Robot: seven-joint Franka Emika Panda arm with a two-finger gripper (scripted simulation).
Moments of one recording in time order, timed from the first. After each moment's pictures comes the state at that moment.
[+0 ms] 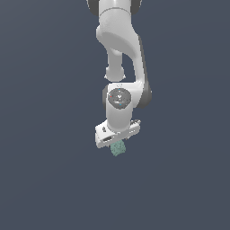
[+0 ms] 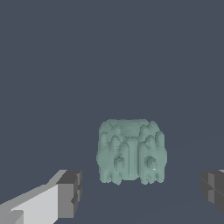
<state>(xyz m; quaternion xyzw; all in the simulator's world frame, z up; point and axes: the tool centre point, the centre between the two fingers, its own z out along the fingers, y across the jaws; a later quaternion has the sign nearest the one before) 0.053 0.013 0.090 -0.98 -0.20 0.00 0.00</state>
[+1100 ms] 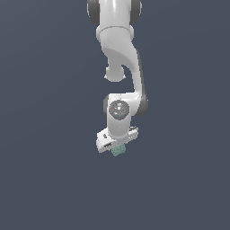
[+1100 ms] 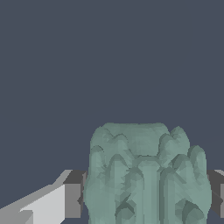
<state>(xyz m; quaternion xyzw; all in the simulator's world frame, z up) 0.054 0.013 0.040 -0.98 -0.20 0.00 0.00</state>
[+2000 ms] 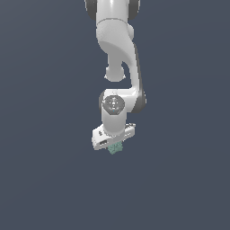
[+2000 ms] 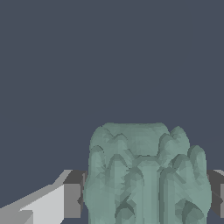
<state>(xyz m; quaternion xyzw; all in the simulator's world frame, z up) 0.052 -0.004 0.061 -0.98 -0.20 0.00 0.00</state>
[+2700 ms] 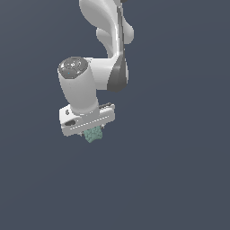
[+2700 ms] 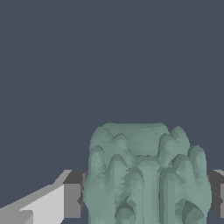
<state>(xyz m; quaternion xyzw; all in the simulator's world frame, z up) 0.044 -0.097 0.178 -0.98 -0.20 0.00 0.00</state>
